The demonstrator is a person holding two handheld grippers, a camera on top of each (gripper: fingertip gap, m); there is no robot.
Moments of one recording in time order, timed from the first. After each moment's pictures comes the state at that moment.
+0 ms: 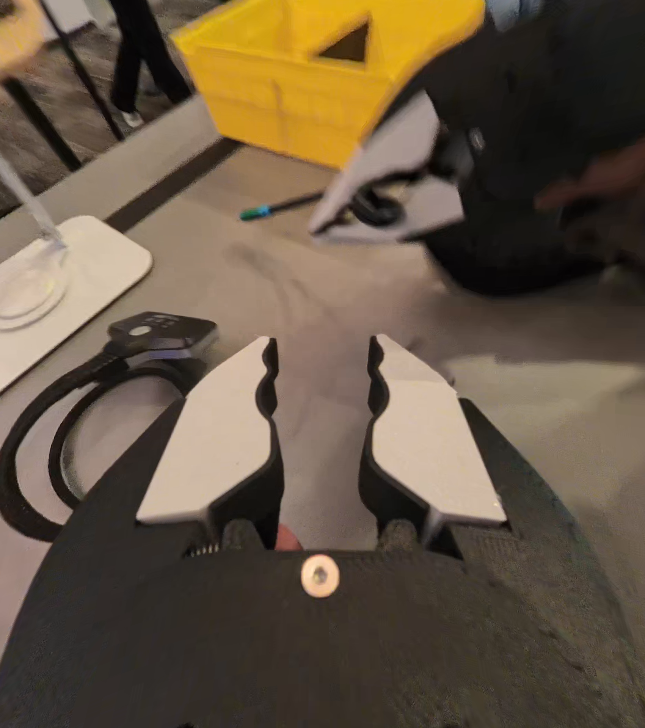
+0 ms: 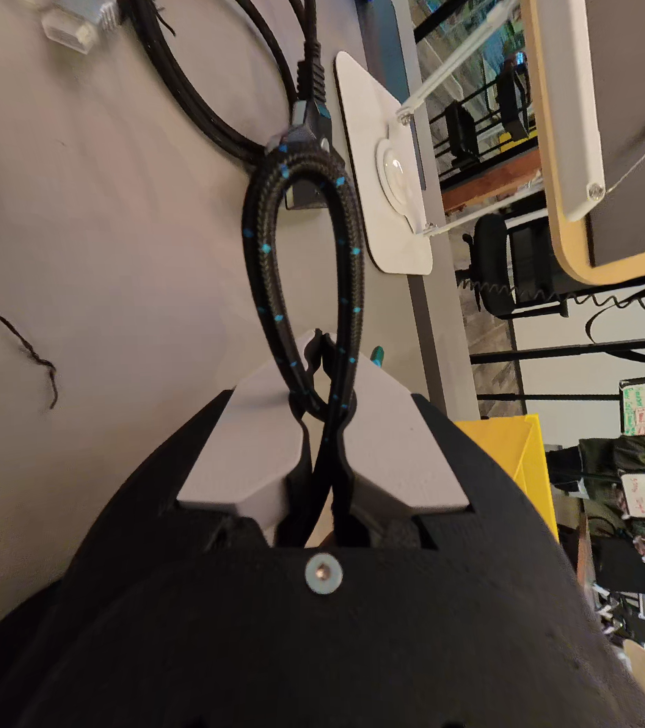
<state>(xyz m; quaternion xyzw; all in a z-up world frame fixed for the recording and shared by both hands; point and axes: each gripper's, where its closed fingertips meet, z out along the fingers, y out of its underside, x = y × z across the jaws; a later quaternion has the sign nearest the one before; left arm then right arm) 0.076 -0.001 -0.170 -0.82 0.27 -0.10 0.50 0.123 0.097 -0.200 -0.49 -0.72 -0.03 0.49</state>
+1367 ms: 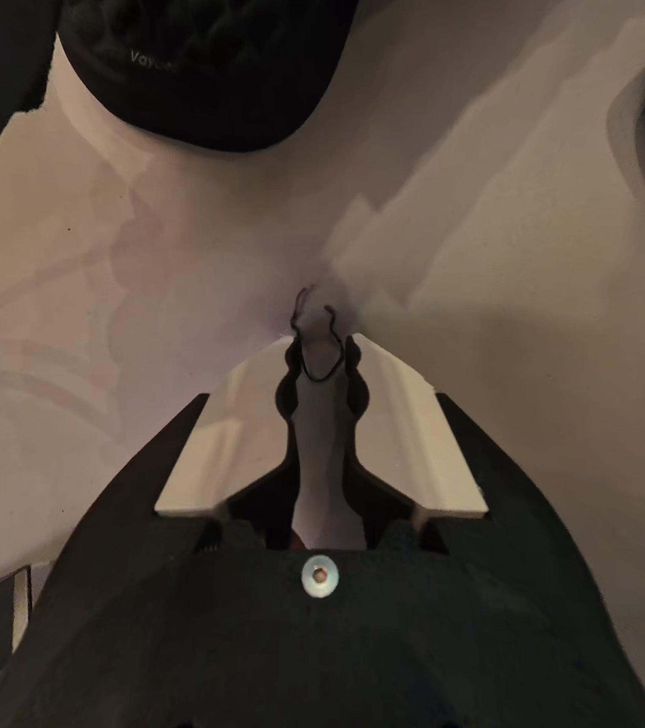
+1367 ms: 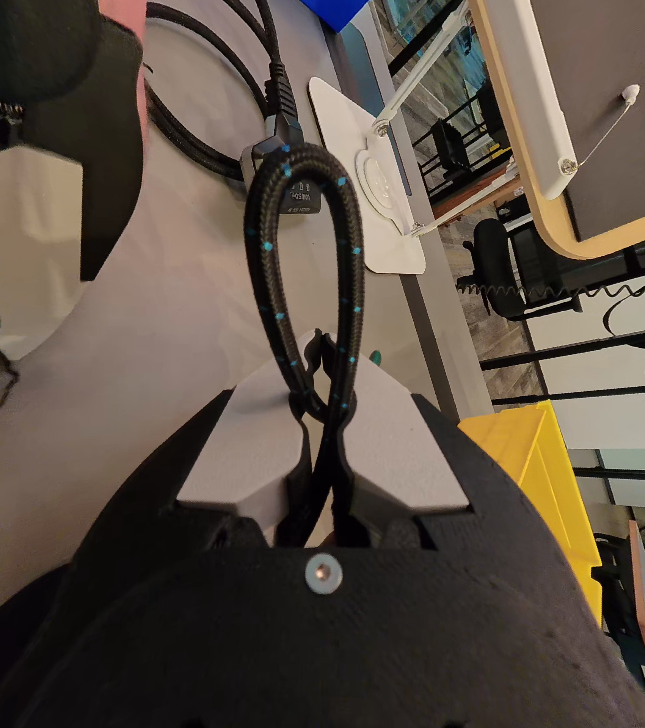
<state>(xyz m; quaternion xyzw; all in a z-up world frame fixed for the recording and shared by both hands) 0.147 -0.021 -0.266 -0.71 0.66 -0.13 0.22 0.134 0.103 -0.190 -0.51 -0.69 0.02 0.51</state>
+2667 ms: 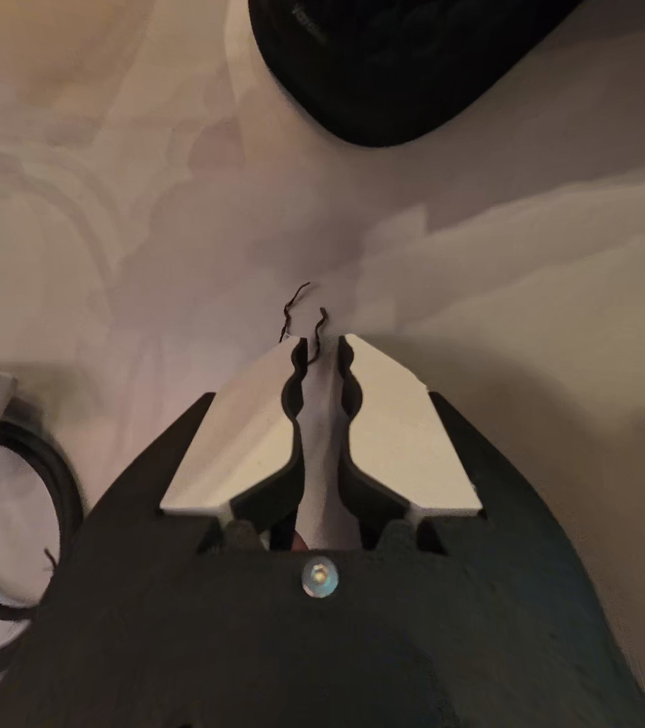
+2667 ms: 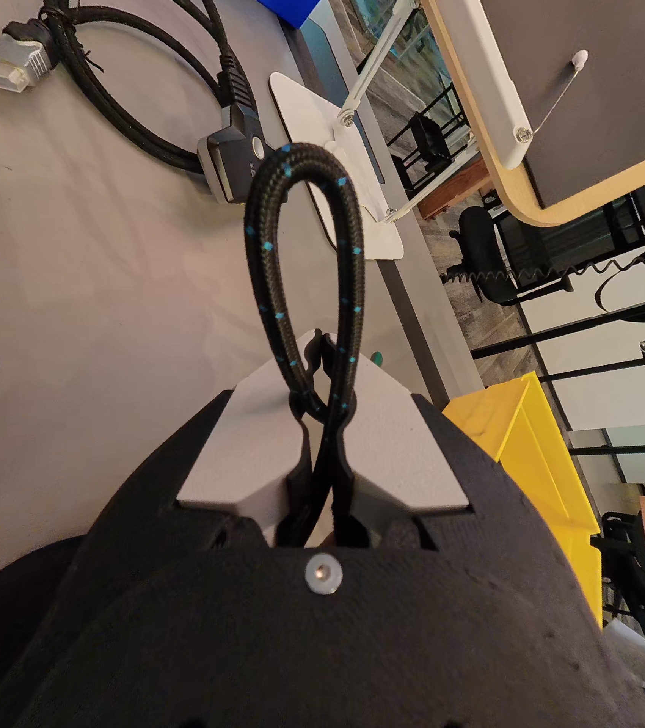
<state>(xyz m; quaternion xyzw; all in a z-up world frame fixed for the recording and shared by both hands) 0.152 -0.024 -0.266 -0.84 0.45 -0.02 0.30 0.145 0.119 -0.178 -0.53 -0.66 0.03 0.53</state>
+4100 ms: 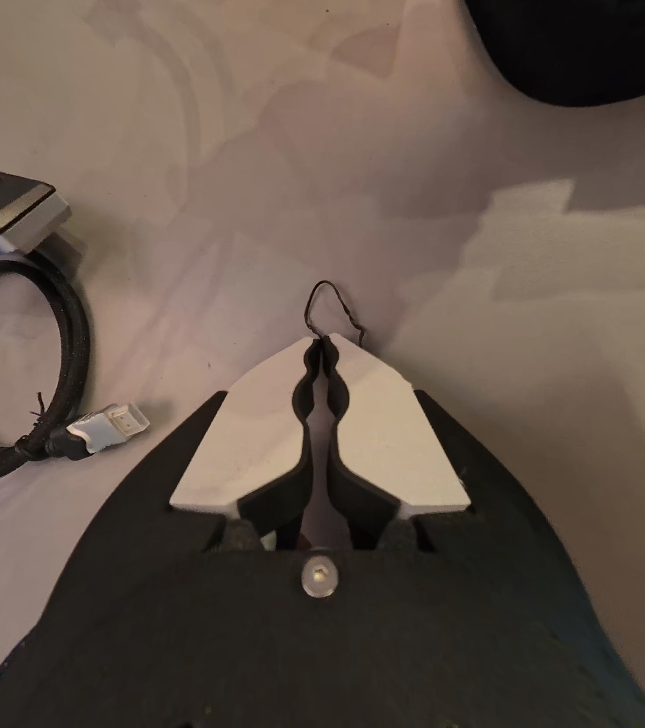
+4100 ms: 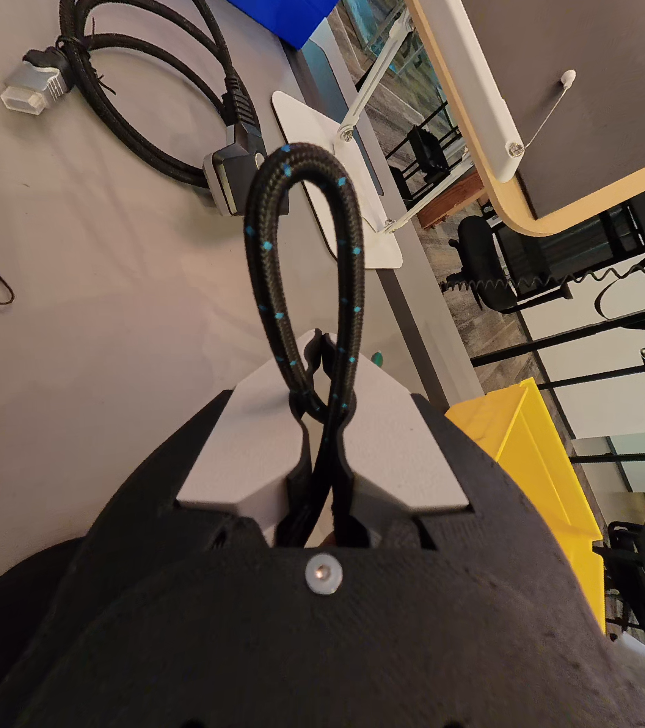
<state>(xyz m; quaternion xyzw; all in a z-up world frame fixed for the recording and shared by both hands) 0.104 -0.024 -0.269 -0.90 0.29 0.01 0.33 0.145 0.114 -0.173 -0.53 -0.66 0.04 0.53</state>
